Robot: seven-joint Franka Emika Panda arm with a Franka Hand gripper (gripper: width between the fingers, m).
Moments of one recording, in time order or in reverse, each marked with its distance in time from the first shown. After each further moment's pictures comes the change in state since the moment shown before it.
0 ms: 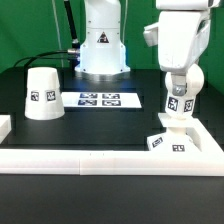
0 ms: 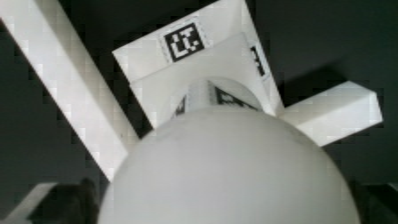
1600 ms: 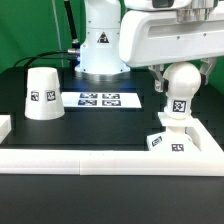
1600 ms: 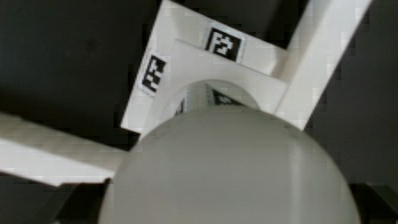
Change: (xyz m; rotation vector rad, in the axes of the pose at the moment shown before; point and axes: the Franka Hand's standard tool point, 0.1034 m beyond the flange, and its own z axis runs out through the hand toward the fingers) arm -0.006 0.003 0.001 0.020 0.012 0.858
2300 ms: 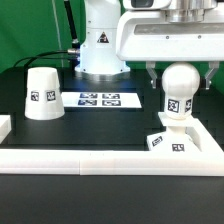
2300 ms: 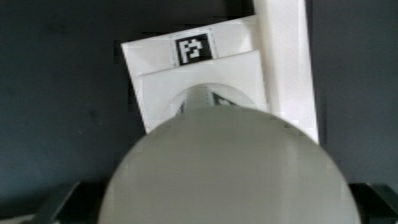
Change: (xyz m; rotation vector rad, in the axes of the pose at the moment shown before) arm -0.001 0.001 0.000 0.005 -0.002 0.510
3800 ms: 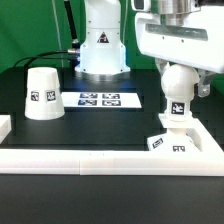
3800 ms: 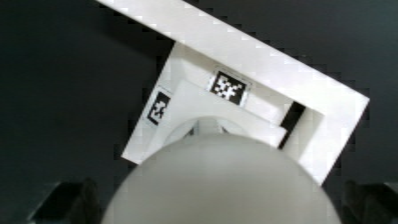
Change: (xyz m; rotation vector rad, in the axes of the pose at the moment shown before) arm -0.001 -0.004 0.002 0.067 -0.063 0.776
